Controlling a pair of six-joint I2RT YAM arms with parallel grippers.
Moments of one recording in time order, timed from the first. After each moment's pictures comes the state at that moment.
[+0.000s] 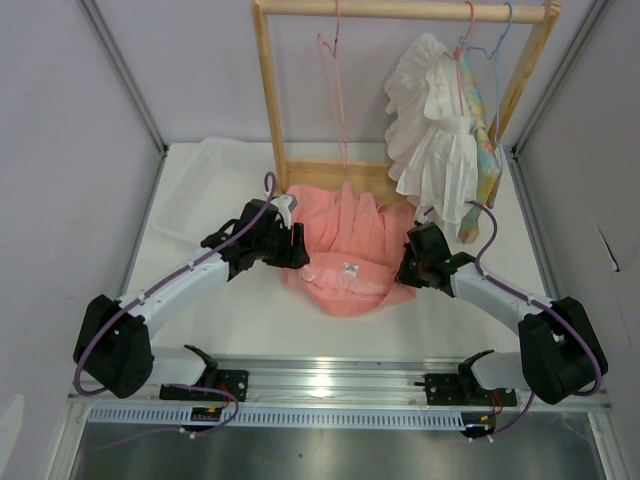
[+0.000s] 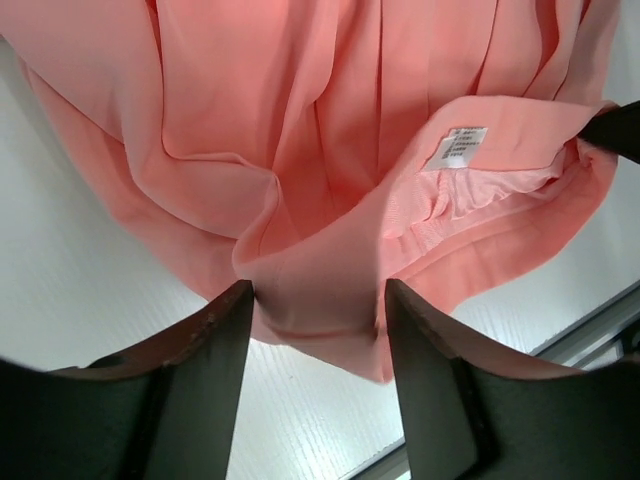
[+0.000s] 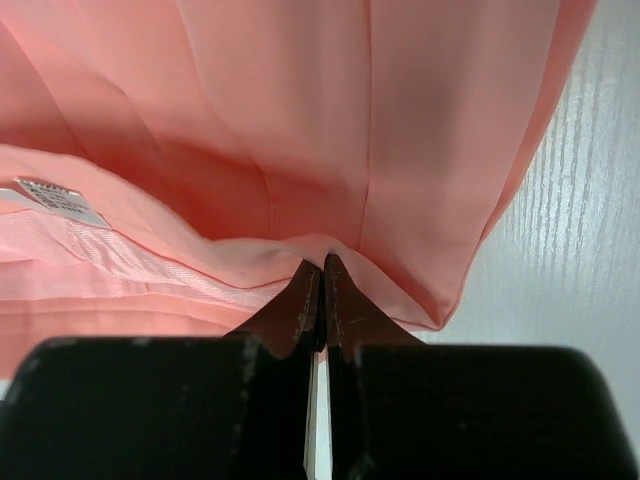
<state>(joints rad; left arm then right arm) -0.55 1.32 0.91 -0.39 0.15 -0.36 0.47 1.32 0.70 -0.32 0.04 0.64</state>
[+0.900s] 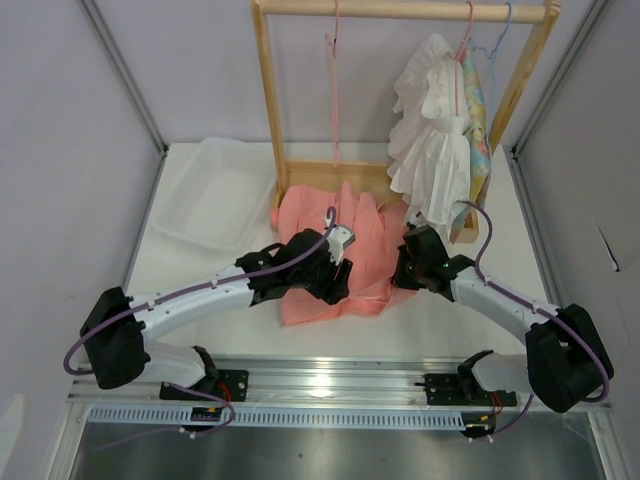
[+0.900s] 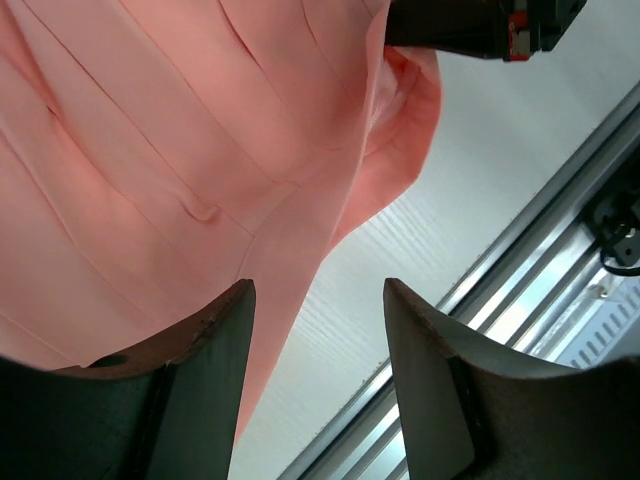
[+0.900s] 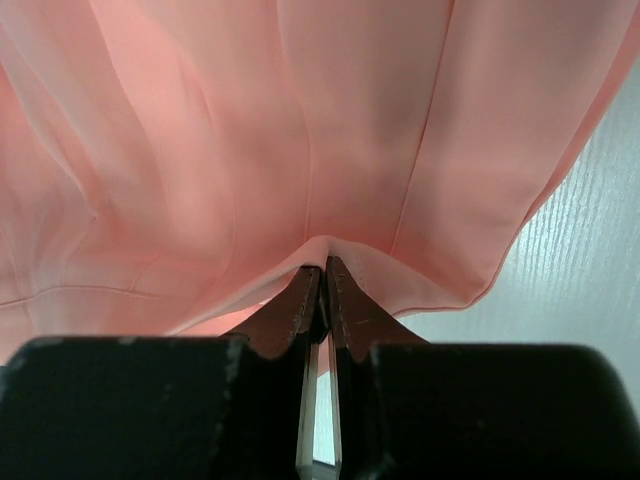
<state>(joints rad) -0.94 1.34 0.96 -0.36 0.05 -0.31 0.53 1.28 0.70 -0.34 0.03 0.60</state>
